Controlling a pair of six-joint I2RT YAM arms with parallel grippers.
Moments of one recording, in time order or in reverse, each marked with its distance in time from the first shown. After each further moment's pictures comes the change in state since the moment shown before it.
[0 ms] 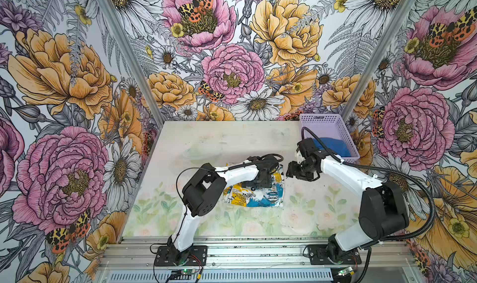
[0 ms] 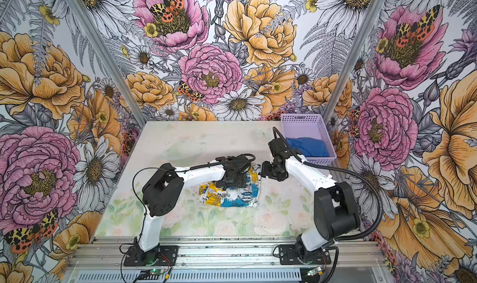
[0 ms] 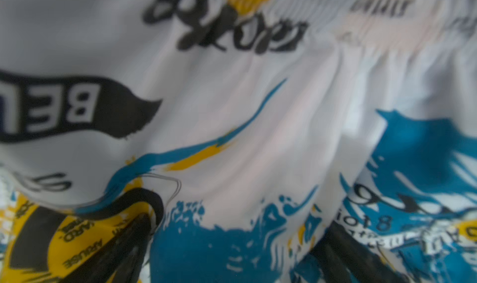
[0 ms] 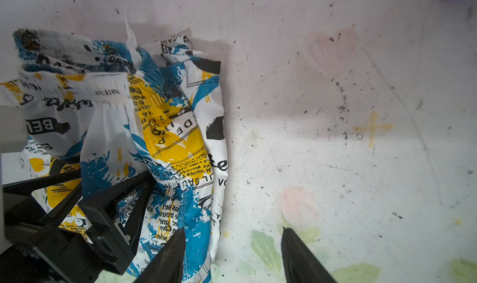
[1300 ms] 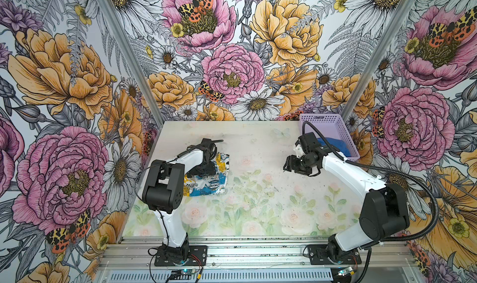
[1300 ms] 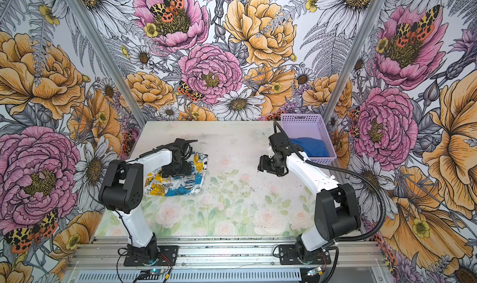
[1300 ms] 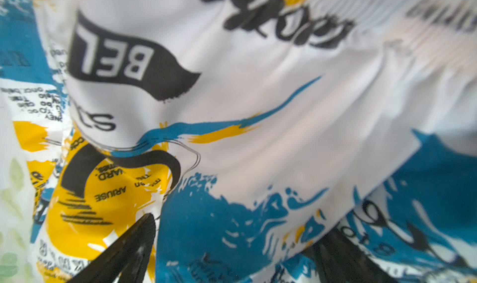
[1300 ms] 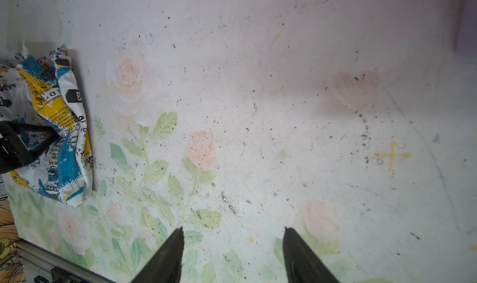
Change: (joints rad) left arm 0.717 -0.238 -0.315 0.010 -0.111 0.469; right arm 0.009 0.018 0.092 -0.001 -0.066 -0.003
